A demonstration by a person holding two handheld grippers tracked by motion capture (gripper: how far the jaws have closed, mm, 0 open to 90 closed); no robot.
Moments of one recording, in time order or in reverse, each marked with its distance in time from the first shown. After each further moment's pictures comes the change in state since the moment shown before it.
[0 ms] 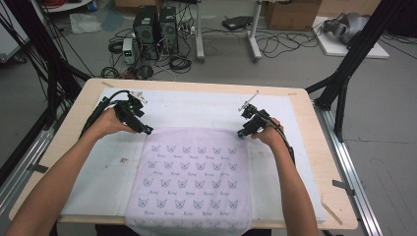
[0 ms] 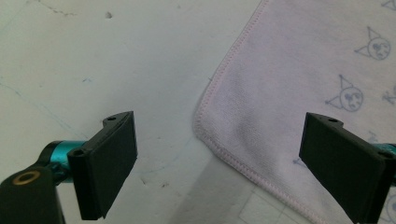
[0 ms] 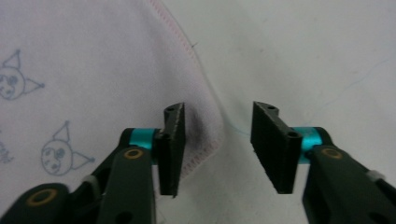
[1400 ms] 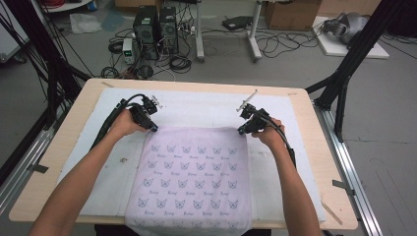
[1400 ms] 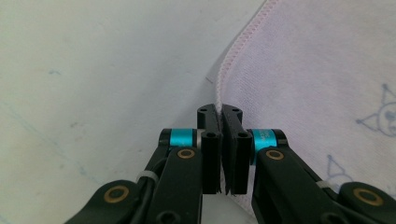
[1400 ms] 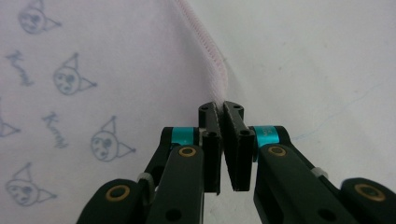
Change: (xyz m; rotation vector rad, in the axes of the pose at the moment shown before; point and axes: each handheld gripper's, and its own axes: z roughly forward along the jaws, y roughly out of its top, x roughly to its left) left arm -0.016 0.023 0.026 0.140 0.076 -0.043; right arm 0.017 0.003 -0.025 -0.047 0.009 -0.058
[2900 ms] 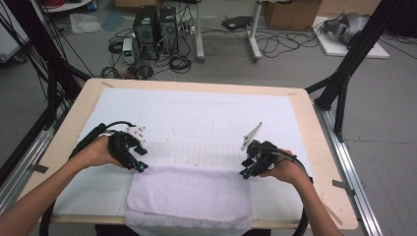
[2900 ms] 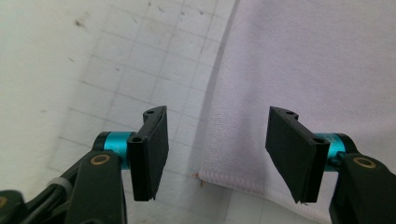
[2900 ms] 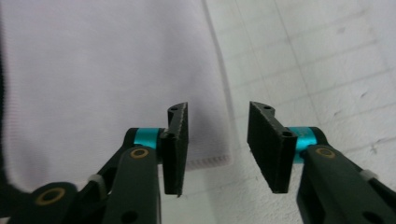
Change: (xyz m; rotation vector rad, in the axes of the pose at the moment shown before) left arm -0.070 -0.073 -0.032 -0.024 -0.295 0.246; right arm 0.091 -0.059 -0.019 0.103 0.231 -0.171
